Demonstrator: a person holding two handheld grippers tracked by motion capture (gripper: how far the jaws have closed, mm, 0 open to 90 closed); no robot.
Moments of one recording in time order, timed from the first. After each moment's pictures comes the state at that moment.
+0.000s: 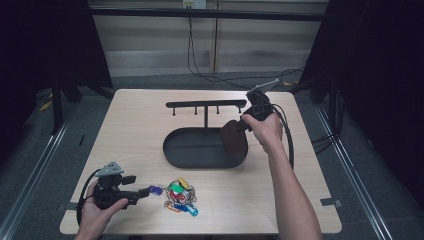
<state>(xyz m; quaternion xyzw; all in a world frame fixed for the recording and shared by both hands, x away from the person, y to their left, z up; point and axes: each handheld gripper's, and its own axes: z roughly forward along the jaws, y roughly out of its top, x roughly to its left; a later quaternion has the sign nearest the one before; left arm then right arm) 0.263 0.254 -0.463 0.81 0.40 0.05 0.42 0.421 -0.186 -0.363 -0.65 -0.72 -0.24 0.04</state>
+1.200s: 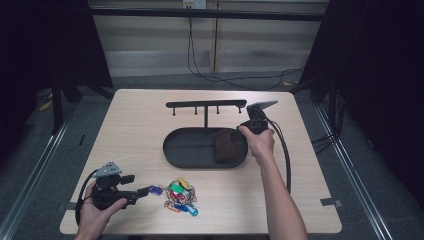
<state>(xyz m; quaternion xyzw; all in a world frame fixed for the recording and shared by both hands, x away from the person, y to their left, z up) 0.261 0.257 -0.461 0.81 0.41 0.06 0.42 0.424 -0.191 -0.432 -0.67 -0.67 -0.30 0.09</state>
